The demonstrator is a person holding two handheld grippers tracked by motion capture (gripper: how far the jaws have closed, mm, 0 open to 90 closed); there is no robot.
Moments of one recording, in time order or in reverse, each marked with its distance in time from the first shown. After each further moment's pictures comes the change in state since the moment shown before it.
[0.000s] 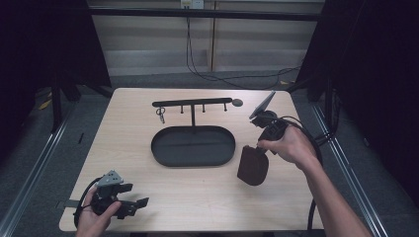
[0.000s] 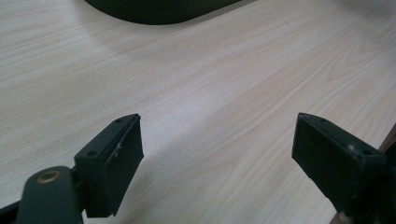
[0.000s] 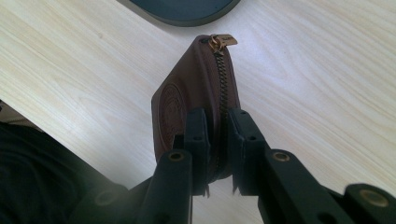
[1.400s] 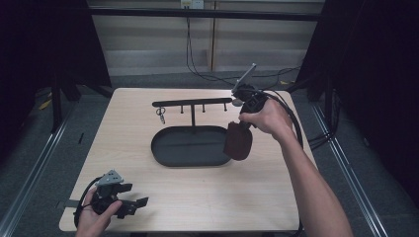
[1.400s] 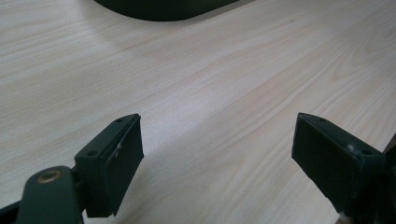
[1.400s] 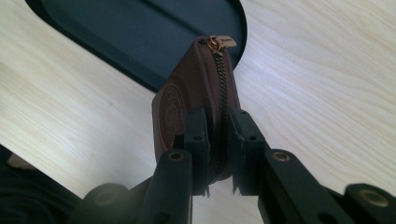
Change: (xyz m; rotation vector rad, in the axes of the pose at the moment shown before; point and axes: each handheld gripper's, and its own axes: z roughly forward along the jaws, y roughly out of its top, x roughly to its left) left arm 0.002 0.000 0.002 0.004 0.008 -0.022; right arm 0.007 0.076 -0.021 -0.039 -0.040 0.021
